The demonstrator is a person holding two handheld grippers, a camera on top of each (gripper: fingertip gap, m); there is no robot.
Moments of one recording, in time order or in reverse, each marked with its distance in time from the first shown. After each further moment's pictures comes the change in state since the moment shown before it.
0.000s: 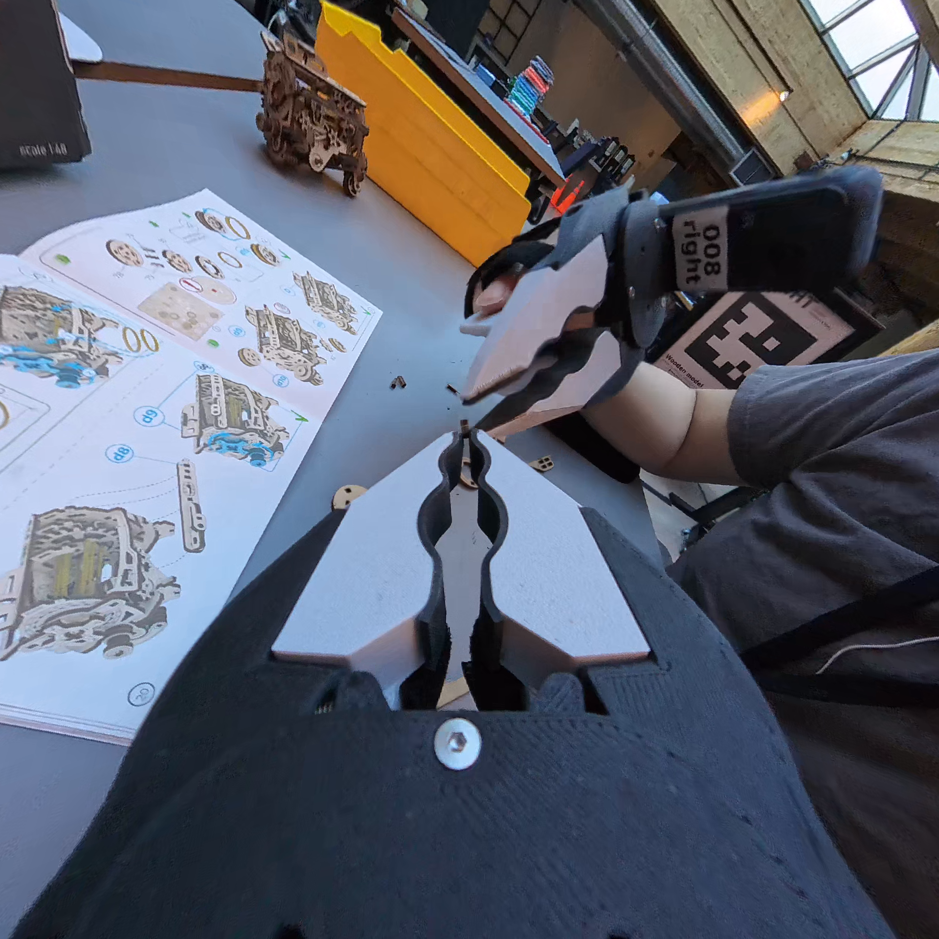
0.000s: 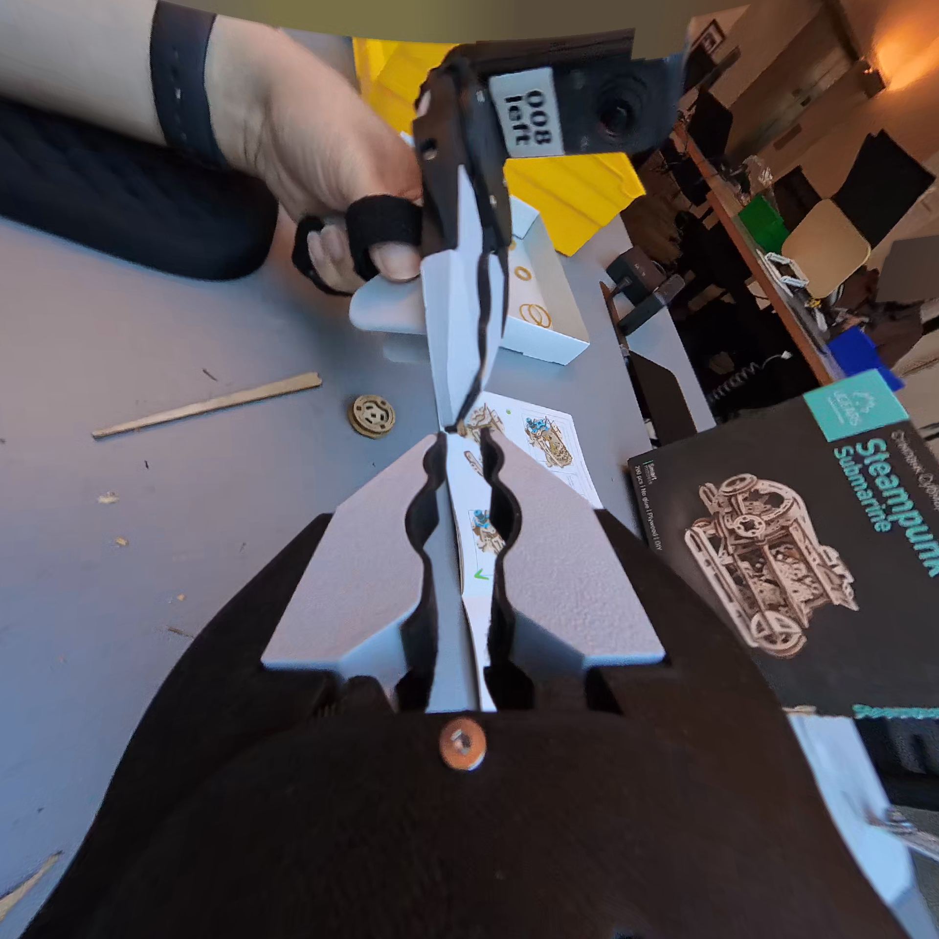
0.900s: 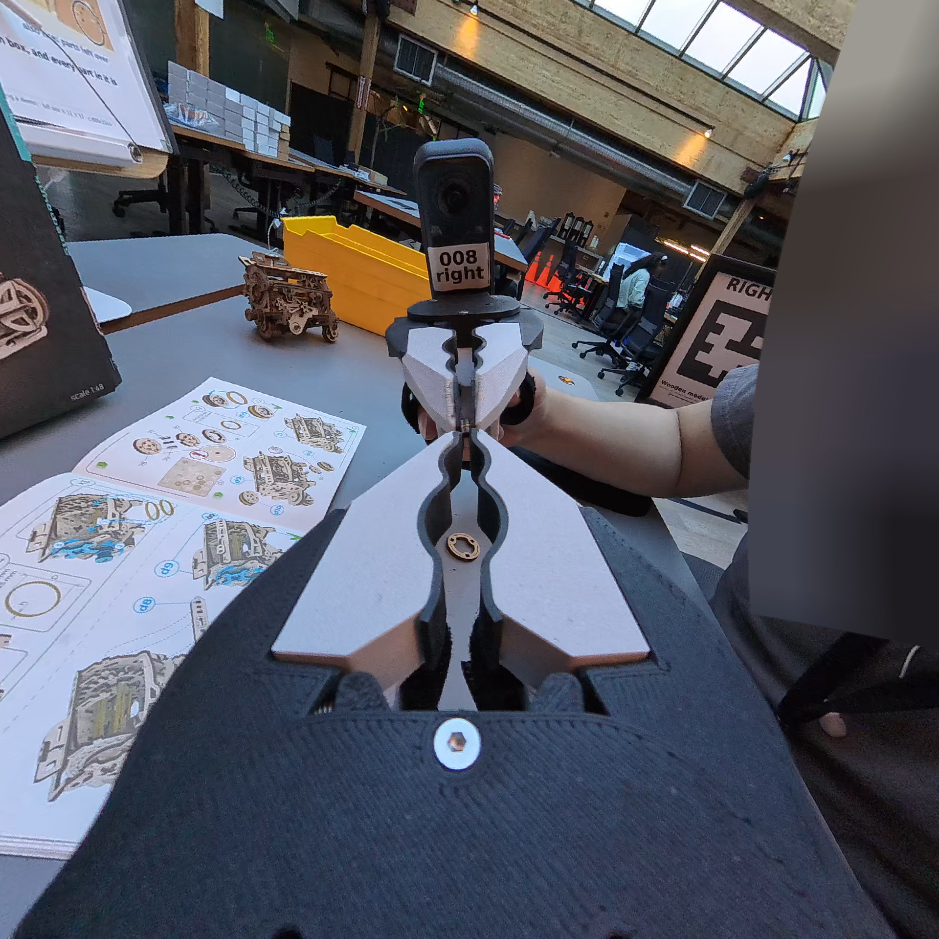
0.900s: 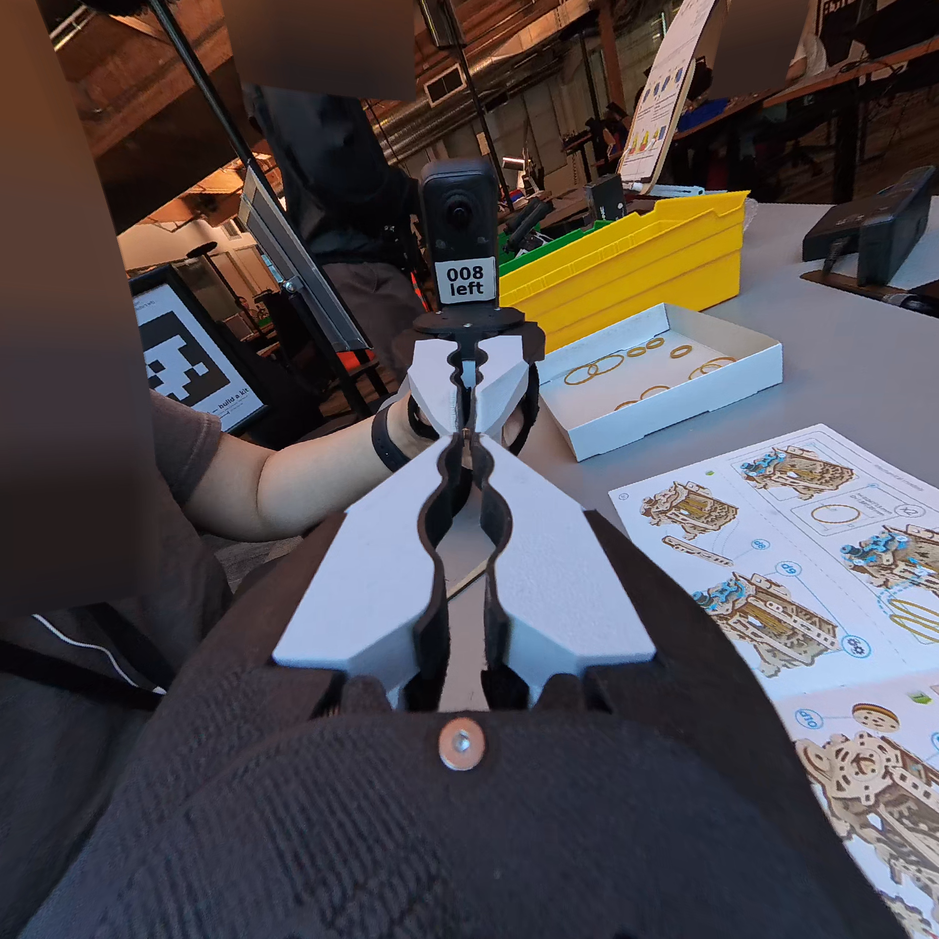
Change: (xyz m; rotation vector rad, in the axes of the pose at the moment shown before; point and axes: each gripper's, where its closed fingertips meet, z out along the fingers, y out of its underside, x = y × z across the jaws) left arm 0.036 -0.032 -0.010 0.187 0.046 0.277; right arm 0.014 -0.041 -0.019 0.455 -0.403 0.910
